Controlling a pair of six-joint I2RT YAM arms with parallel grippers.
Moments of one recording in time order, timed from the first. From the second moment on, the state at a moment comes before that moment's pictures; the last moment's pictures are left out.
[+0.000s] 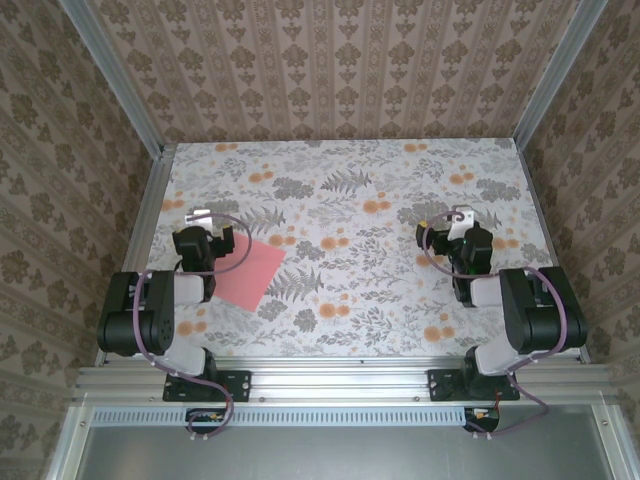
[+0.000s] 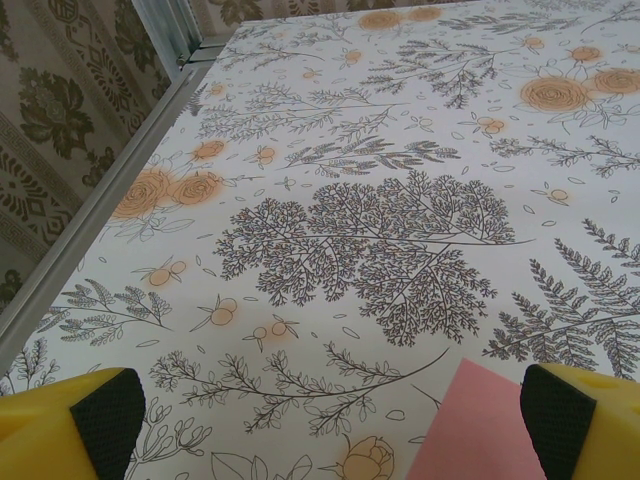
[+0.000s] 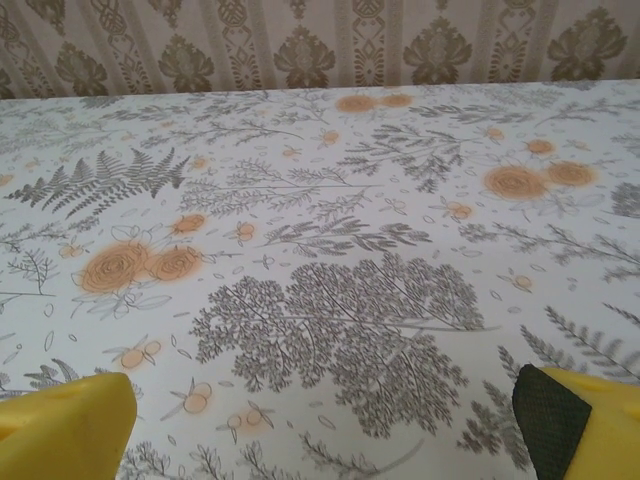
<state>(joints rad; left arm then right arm) -0.05 1.52 0.40 0.71 -0.18 0.06 -0.03 1.52 0.32 0.91 -0.11 0.03</state>
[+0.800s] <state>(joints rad) 0.00 0.63 0.62 -0.34 -0.15 -0.47 0.16 1.33 0.88 -0.06 -0.50 0.58</state>
